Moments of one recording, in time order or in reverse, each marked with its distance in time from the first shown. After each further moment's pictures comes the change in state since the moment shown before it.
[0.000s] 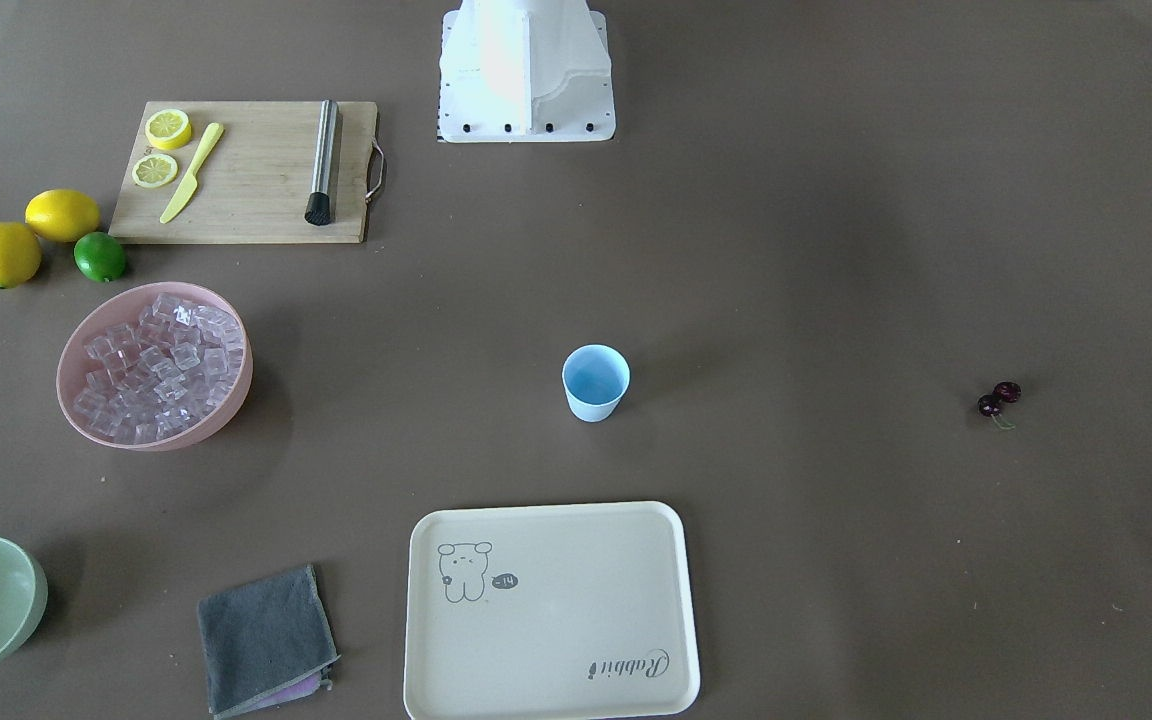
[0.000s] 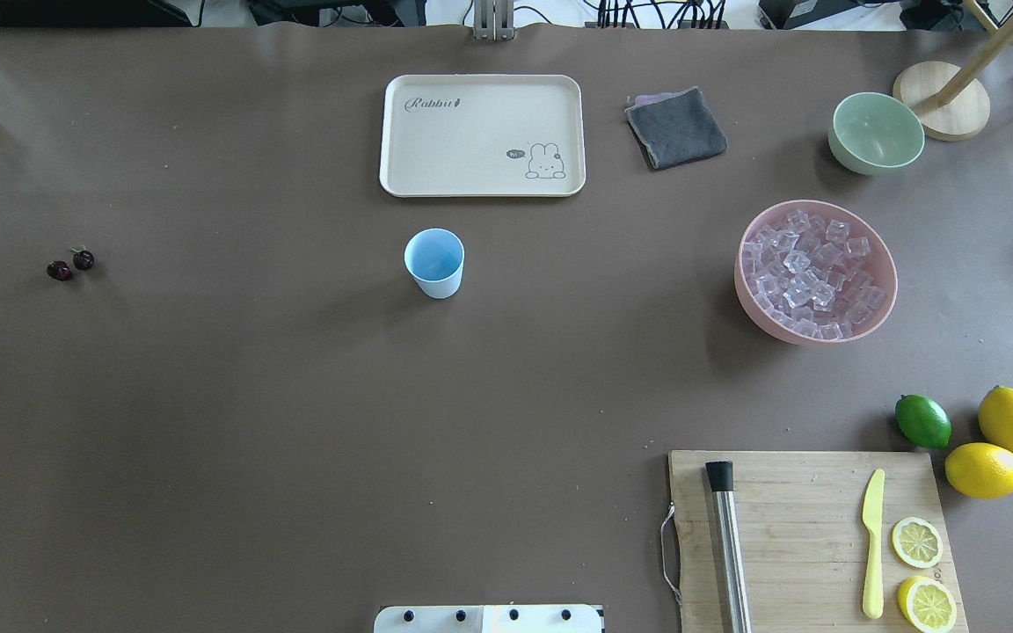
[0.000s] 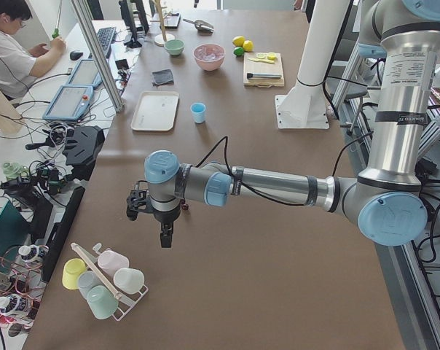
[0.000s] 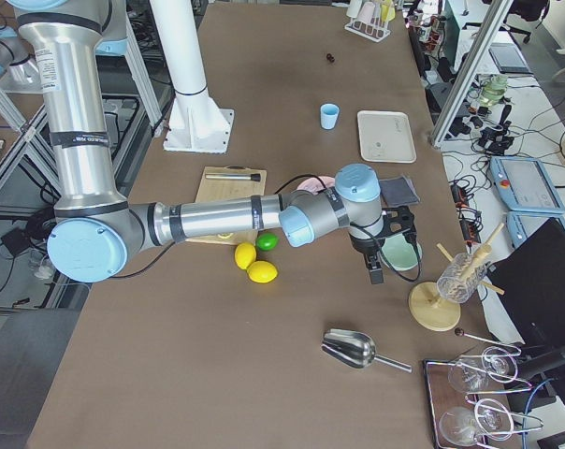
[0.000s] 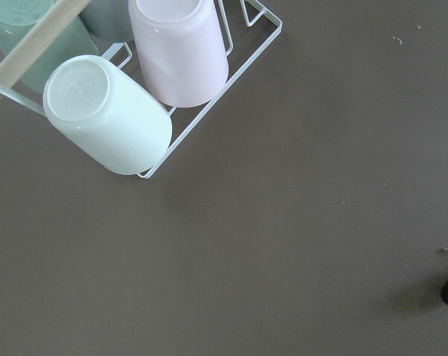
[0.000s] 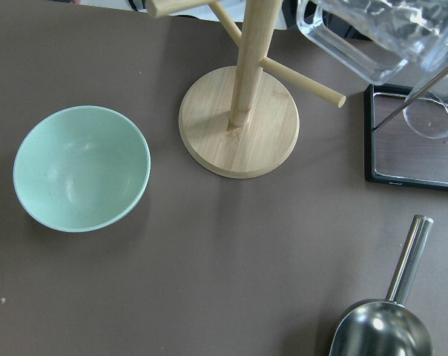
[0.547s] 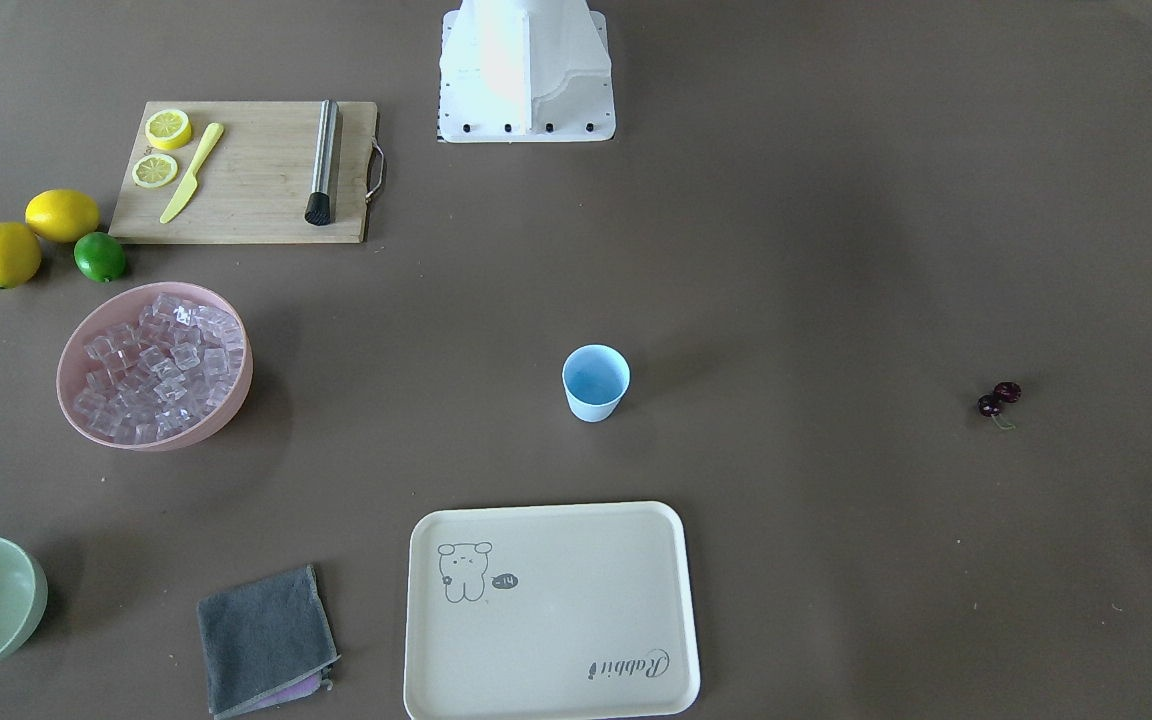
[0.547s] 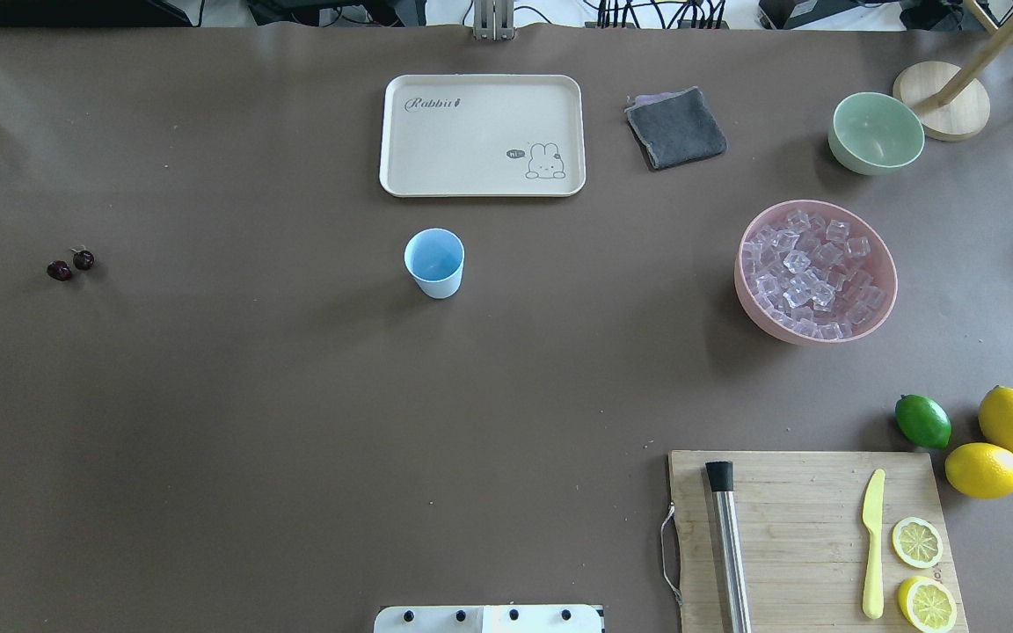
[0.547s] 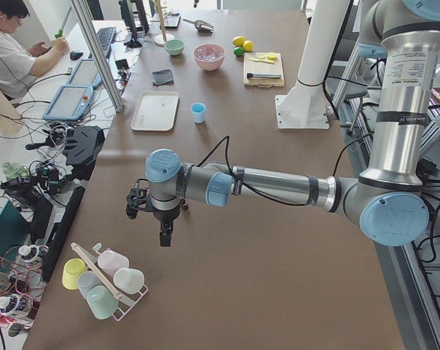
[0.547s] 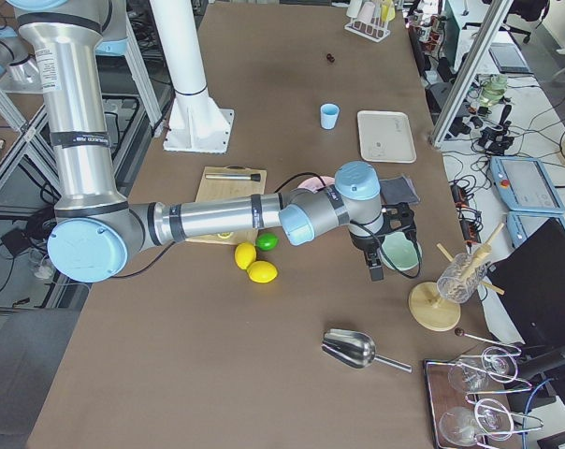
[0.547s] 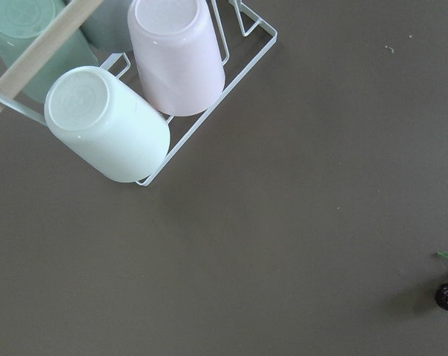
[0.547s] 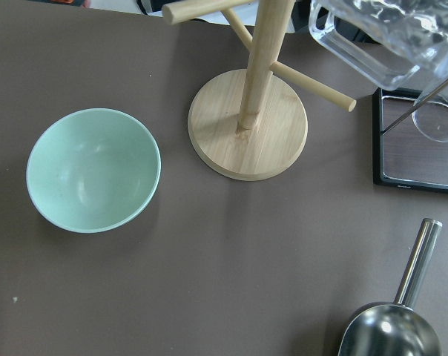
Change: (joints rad) left arm -0.008 0.005 -0.004 -0.036 -0.003 -0.002; right arm 0.000 0.000 0.008 0.002 0.017 0.000
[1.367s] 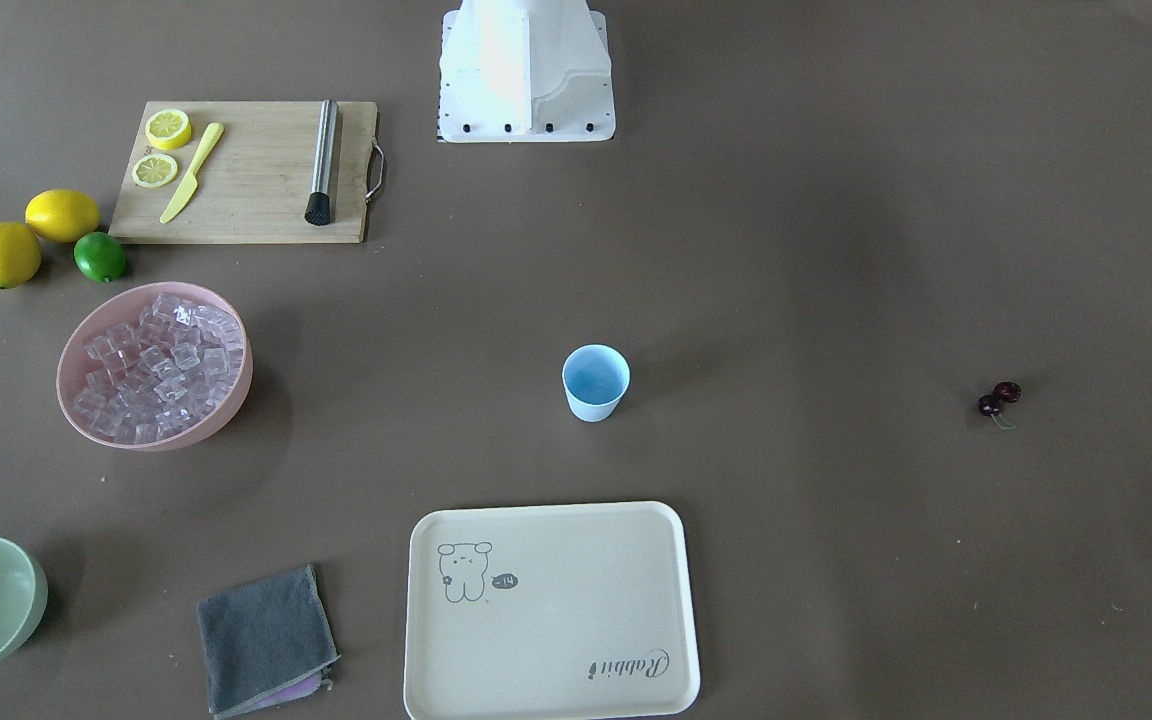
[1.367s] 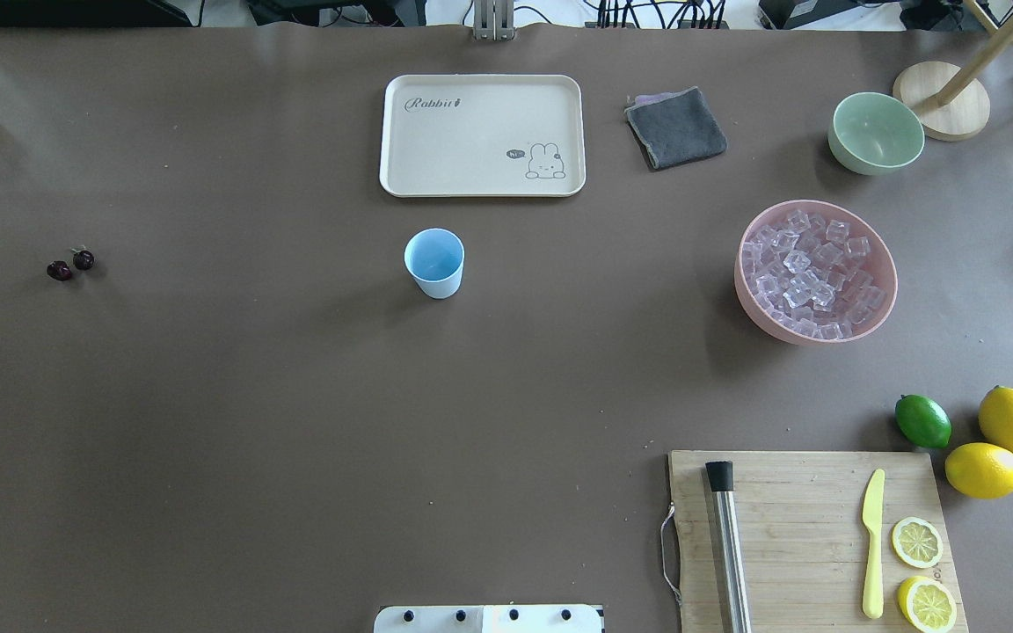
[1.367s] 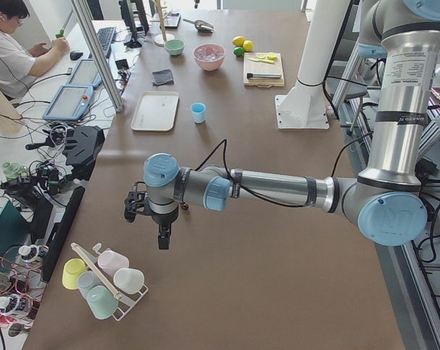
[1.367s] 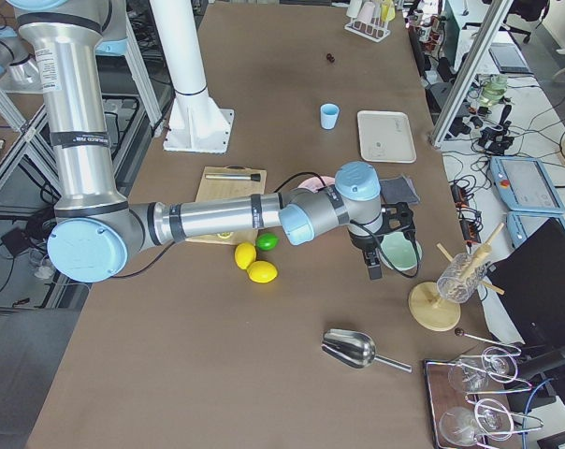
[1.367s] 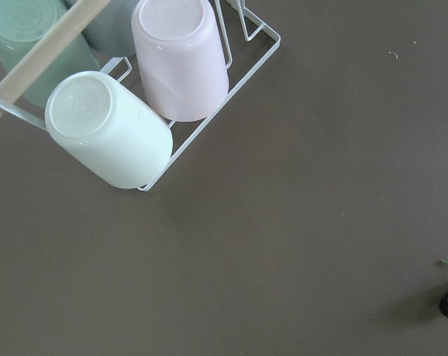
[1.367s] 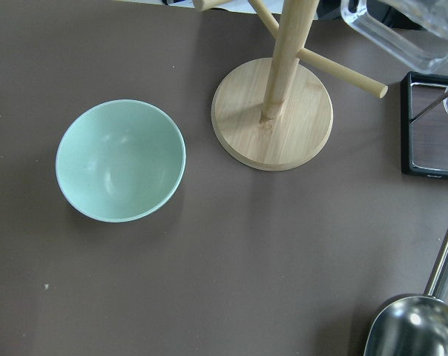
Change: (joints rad) left arm -0.002 -0.008 0.020 -0.009 -0.020 -0.005; right arm 0.000 0.001 0.000 -0.010 0.057 0.000
